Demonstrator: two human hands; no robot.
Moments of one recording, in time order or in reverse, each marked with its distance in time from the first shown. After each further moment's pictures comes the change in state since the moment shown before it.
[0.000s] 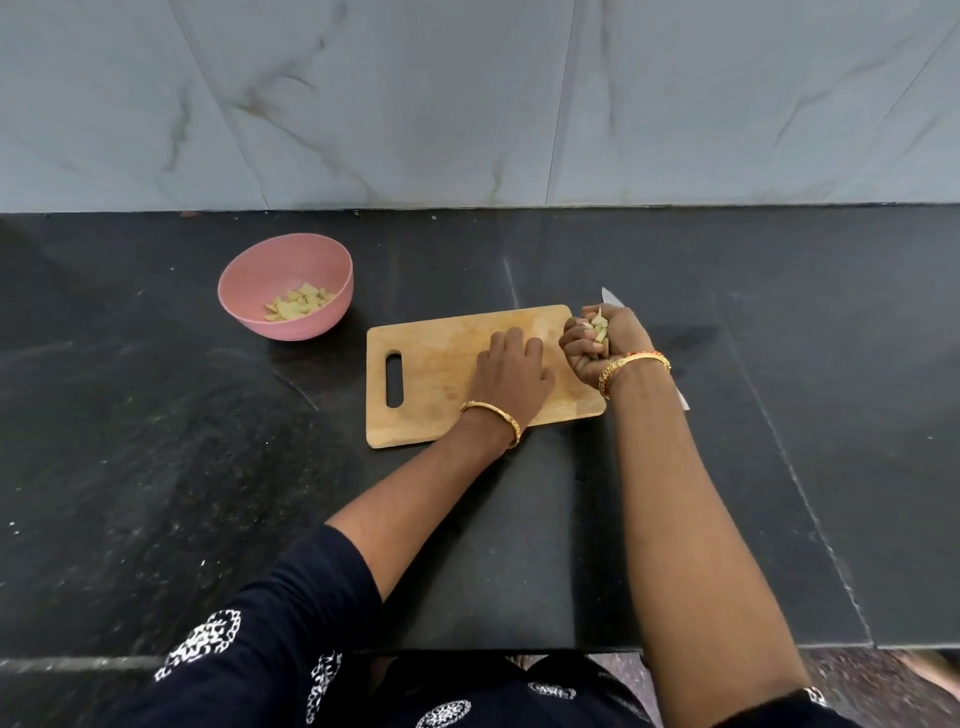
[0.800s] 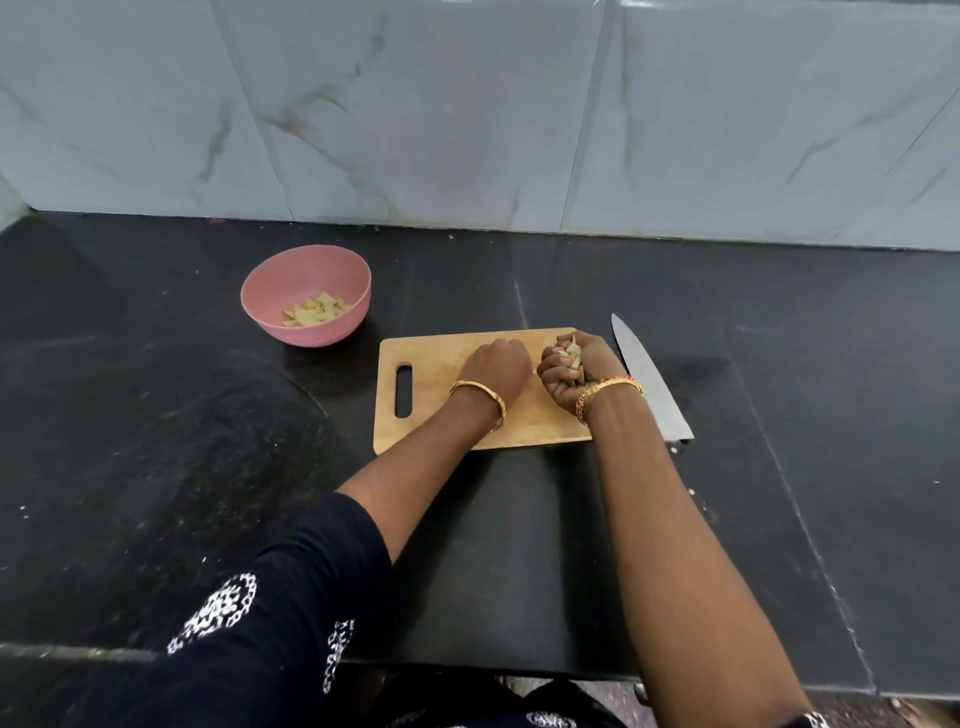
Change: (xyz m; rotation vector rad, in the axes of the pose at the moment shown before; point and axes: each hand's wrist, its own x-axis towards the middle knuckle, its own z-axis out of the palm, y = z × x) left_hand 0.029 -0.024 -0.010 -0.133 -0.099 -0.155; right_hand 0.016 0.023 0.010 -0.097 0.011 0.025
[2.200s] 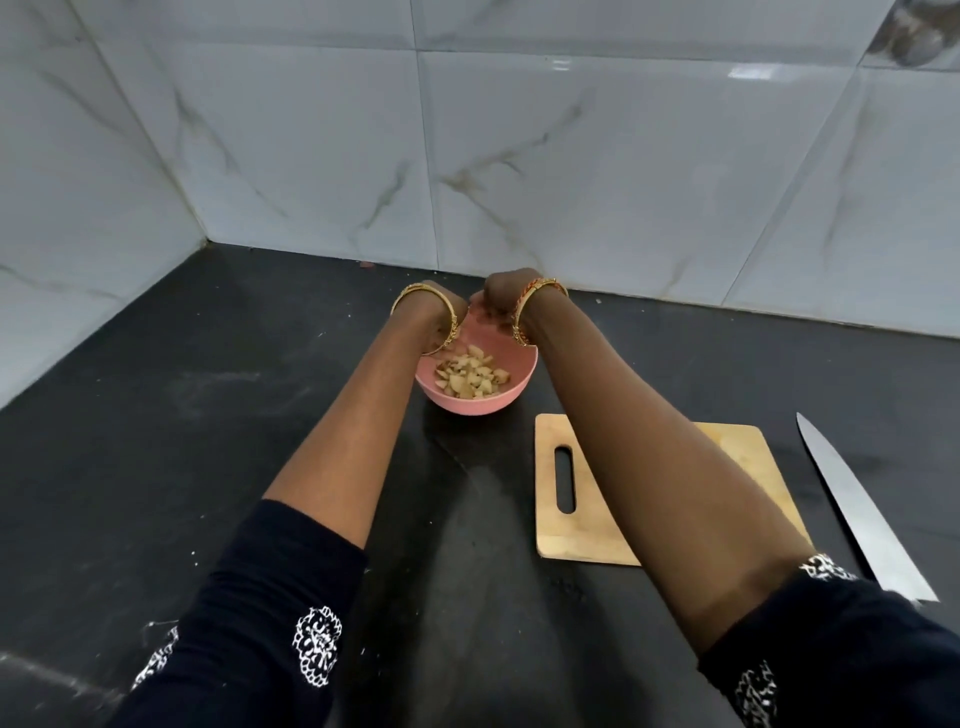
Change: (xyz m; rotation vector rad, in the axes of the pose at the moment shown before) left_hand 0.049 -0.216 -0.172 -0.838 -0.092 -0.836; right_hand 0.096 0.107 0.272 -1.373 -0.004 -0.298
